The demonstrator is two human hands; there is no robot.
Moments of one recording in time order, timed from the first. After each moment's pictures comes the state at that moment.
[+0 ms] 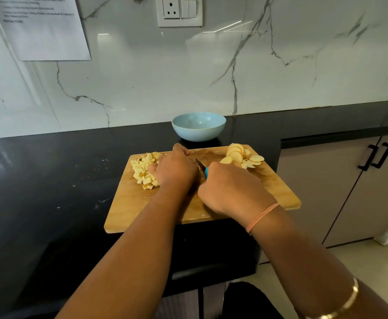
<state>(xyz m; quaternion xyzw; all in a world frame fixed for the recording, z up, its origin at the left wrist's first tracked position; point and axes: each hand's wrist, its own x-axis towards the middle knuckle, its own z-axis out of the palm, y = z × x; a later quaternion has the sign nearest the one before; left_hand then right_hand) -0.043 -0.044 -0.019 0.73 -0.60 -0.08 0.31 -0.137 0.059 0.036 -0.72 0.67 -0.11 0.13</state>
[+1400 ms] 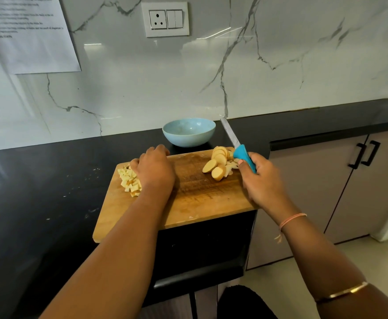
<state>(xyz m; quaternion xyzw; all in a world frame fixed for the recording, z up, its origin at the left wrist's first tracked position) -0.029 -0.047 -0.009 0.73 -0.61 0.04 0.30 -0.229 0.012 -0.027 -0.62 0.60 -0.48 0.17</state>
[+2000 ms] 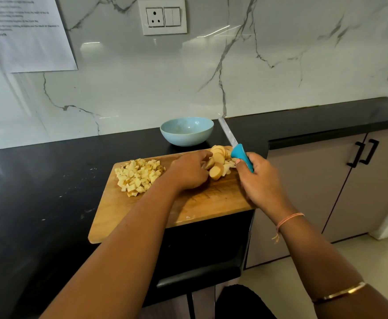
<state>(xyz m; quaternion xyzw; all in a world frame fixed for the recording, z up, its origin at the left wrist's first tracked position) -0.069 -0.047 0.000 0.55 -0.80 -0.17 0.16 -0.230 0.008 -0.031 -0.61 0.60 -0.49 0.16</state>
